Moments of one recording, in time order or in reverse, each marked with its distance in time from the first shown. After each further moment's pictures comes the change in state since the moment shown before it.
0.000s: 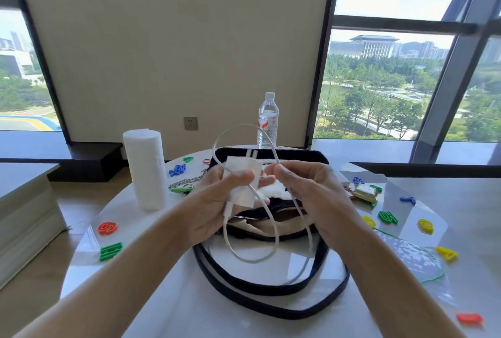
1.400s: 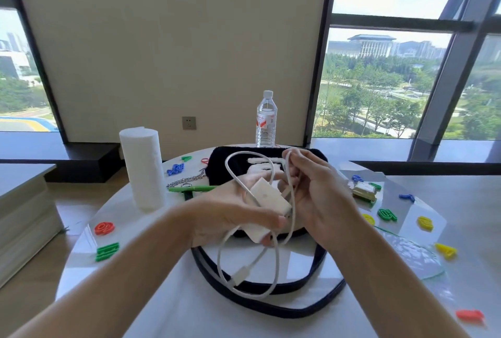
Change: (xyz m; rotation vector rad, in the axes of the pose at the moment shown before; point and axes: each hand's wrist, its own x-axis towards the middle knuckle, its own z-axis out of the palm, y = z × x) left_hand -0.002 0.007 0.022 0.375 -0.248 -0.219; right_hand 0.003 -0.005 0.011 0.710 0.156 0.172
